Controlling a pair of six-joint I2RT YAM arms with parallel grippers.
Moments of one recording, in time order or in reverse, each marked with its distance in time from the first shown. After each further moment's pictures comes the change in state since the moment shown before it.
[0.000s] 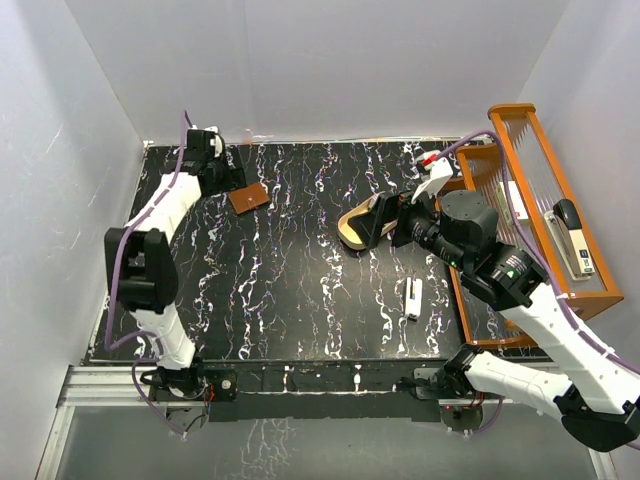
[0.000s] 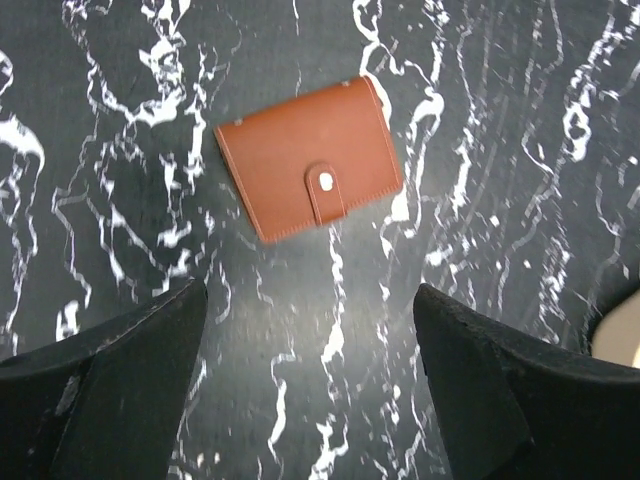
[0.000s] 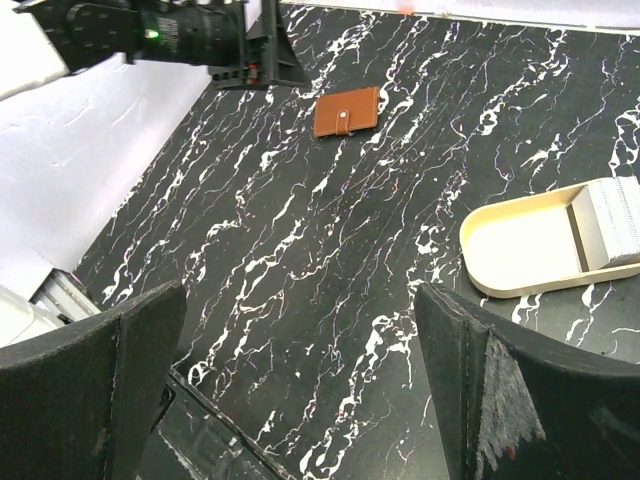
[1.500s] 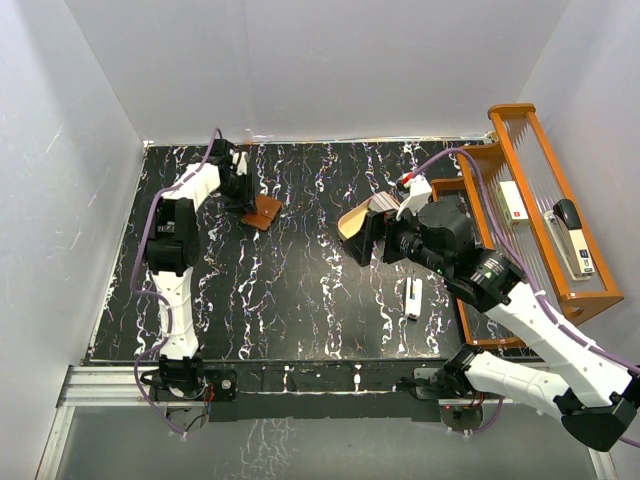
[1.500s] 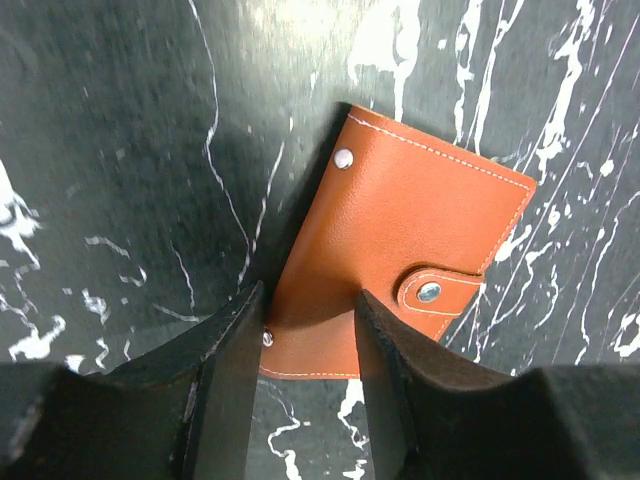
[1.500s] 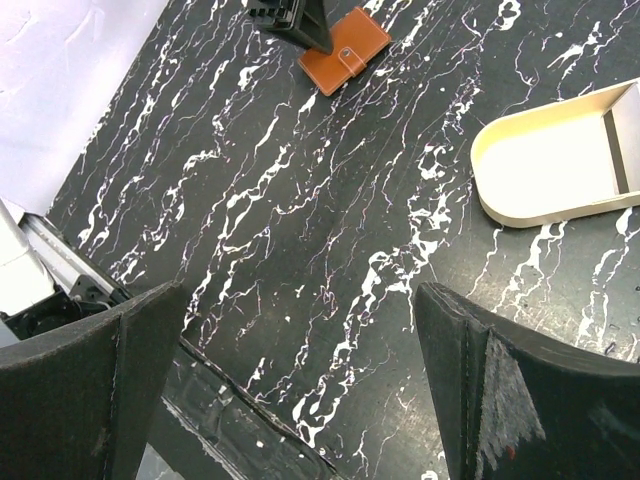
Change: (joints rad) left arm -0.003 0.494 0.337 -0.212 0.211 0.164; right arm 0.000 0.001 -0.152 0.000 -0.052 0.035
